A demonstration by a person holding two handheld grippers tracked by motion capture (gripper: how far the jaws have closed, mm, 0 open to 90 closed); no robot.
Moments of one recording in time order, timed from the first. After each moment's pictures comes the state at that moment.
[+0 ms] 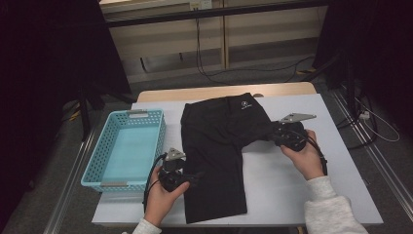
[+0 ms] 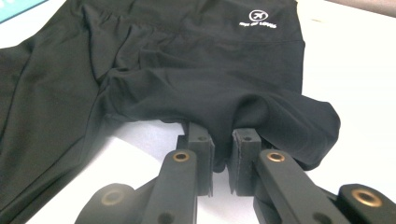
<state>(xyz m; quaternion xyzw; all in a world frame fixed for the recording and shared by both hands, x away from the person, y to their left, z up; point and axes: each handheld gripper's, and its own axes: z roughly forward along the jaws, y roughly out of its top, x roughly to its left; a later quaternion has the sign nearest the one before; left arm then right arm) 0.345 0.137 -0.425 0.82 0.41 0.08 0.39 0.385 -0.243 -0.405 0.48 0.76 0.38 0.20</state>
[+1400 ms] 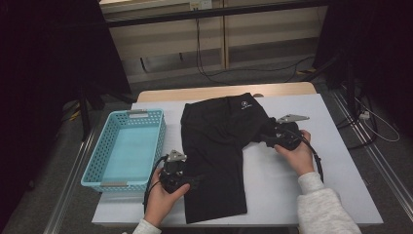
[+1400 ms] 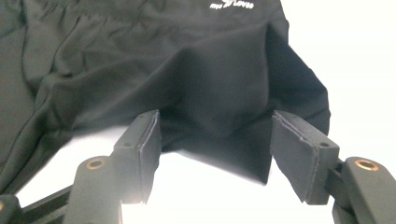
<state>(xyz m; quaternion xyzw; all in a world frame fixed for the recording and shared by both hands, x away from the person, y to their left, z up) 0.345 0.136 -0.432 0.83 0.41 0.07 0.37 0.411 -0.244 -0.445 0.51 0.75 0.37 0.22</state>
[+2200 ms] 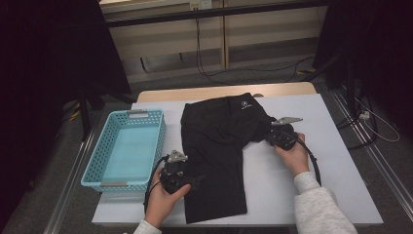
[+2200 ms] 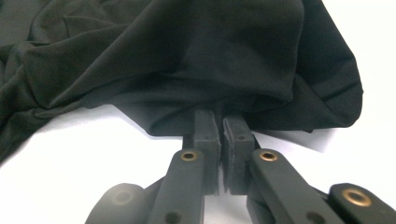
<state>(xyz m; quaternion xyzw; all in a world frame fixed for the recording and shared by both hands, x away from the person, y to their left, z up) 0.342 0.135 -0.430 0.83 0.41 0.07 0.38 0.420 -0.240 -0.461 0.51 0.76 0.35 0.20</state>
